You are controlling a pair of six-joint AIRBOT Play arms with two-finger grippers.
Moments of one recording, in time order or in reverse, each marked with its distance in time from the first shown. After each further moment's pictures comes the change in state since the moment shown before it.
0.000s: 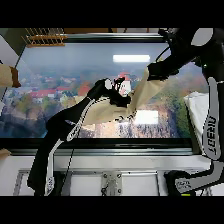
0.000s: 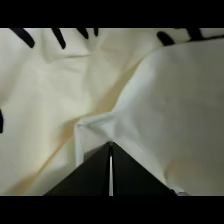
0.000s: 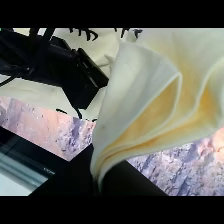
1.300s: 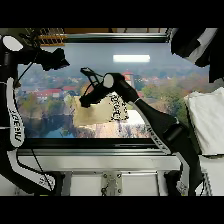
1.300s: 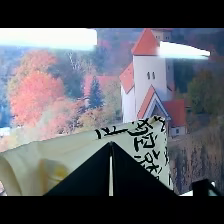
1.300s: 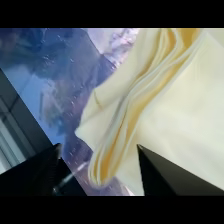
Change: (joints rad) left arm 0.615 0.469 0.005 0.009 -0.181 0.009; right arm 0.565 -0.402 0.005 0.236 -0.581 -0.053
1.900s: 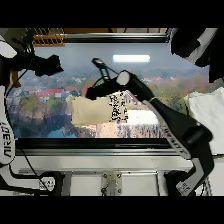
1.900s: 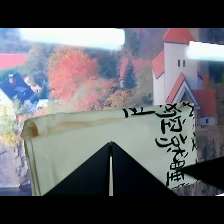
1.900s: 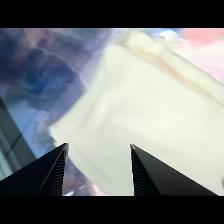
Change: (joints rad) left arm -0.004 0.210 -0.304 0.110 0.076 0.027; right arm -0.168 0.247 -0.330 0.109 -0.148 -0.184
